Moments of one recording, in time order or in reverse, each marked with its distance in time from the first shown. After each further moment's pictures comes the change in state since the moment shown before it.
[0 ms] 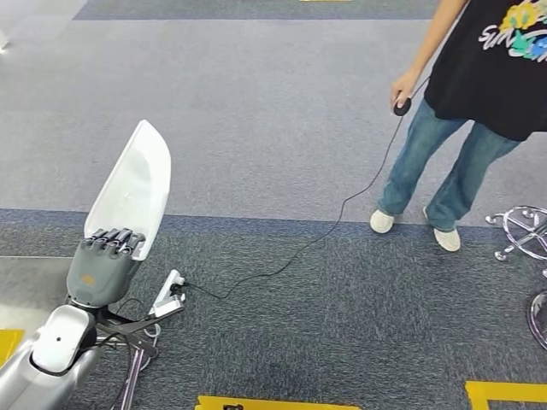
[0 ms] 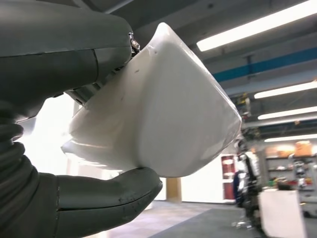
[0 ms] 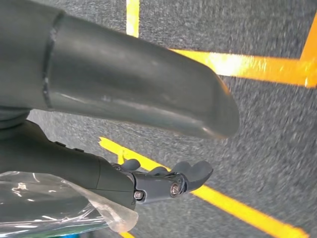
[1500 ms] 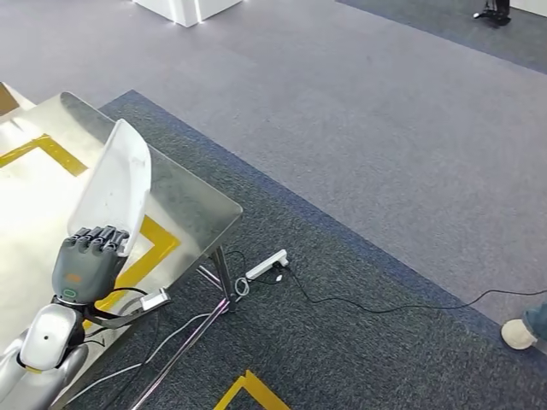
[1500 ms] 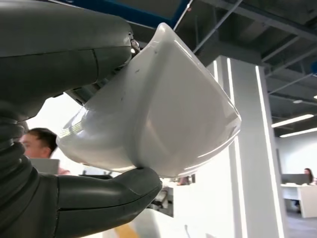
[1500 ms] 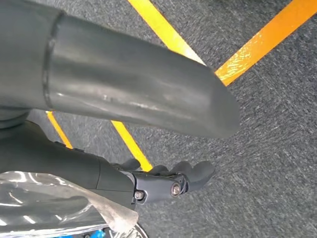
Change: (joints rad) left arm 0.028 0.022 0.068 0.003 -0.007 0.003 0.015; right arm -0.002 0.008 -0.001 0.000 0.047 0.002 0.009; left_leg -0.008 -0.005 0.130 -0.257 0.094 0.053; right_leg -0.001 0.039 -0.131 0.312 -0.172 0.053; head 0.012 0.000
